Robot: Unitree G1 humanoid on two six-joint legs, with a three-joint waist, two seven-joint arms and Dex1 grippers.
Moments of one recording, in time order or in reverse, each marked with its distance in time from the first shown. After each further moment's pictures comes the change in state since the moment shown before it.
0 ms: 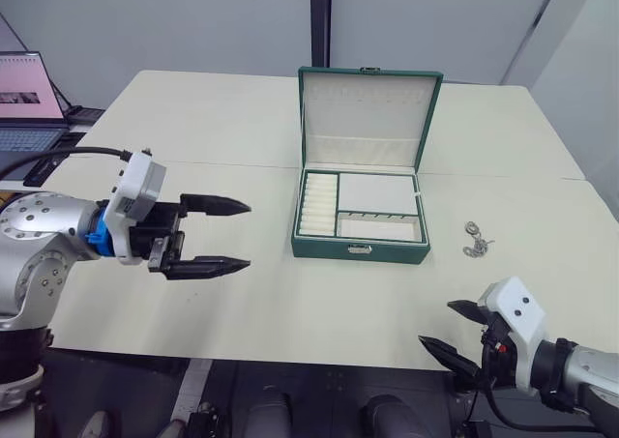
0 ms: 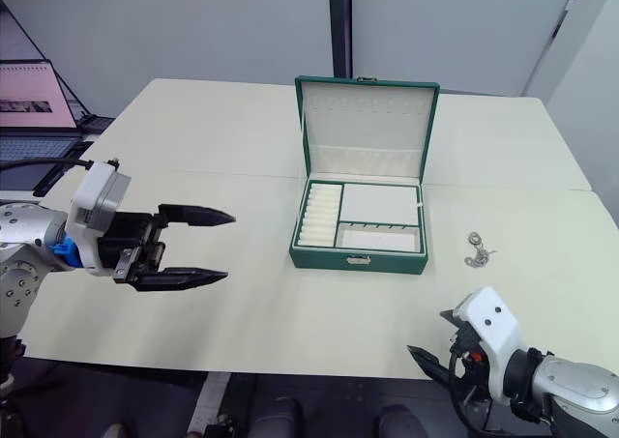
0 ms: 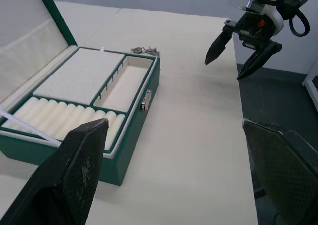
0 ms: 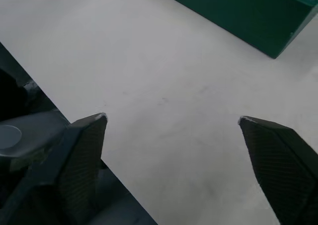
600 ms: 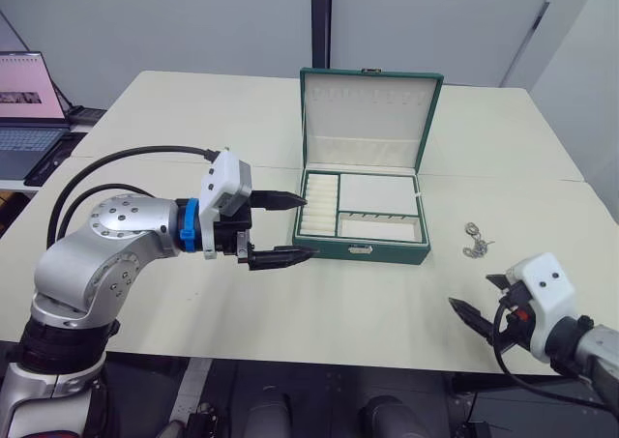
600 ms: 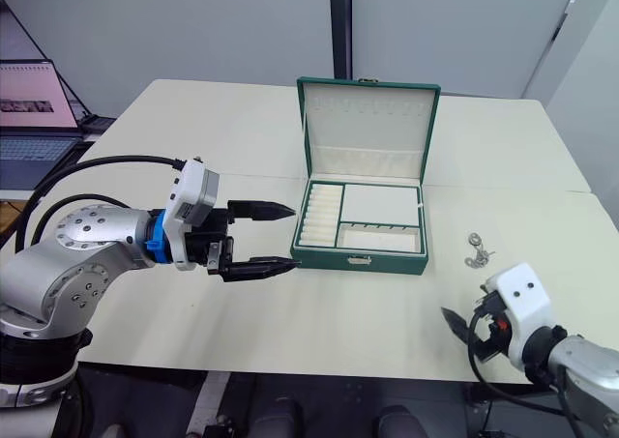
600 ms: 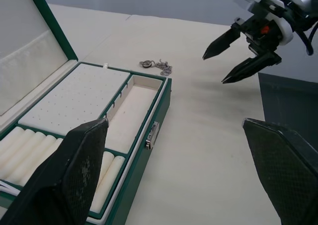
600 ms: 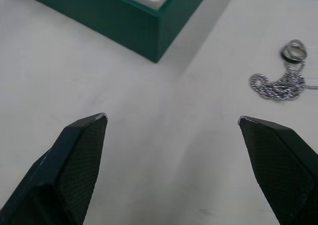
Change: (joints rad) left arm -0.091 -0.110 -0.153 -0.197 0.005 0.209 0.270; right arm -0.157 0.029 -0.054 0.214 -0.116 0.029 -0.089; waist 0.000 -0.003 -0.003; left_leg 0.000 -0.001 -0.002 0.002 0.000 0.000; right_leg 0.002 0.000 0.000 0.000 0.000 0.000
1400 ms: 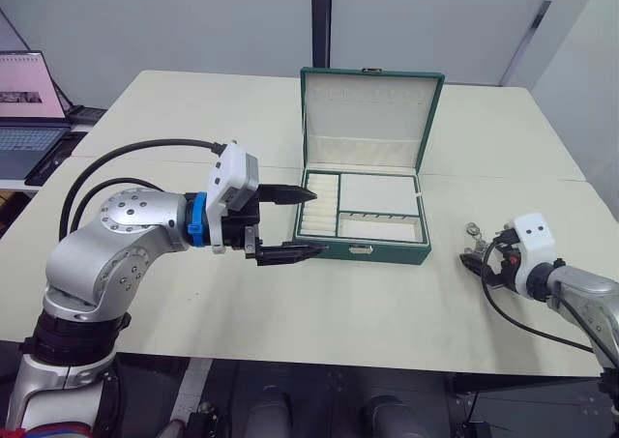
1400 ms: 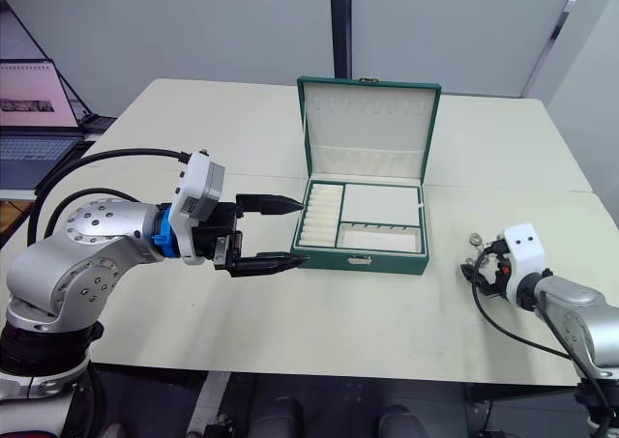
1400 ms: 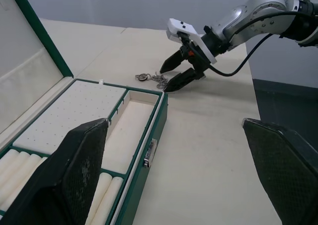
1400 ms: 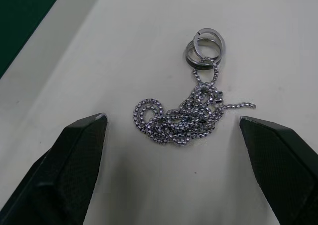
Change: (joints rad) left arm -0.036 -0.038 -0.012 0.005 -0.001 -0.008 -0.002; right arm -0.418 0.055 0.261 0.639 -0.290 -0.178 0.126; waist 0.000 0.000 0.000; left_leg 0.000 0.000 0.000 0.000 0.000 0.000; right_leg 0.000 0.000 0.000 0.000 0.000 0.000
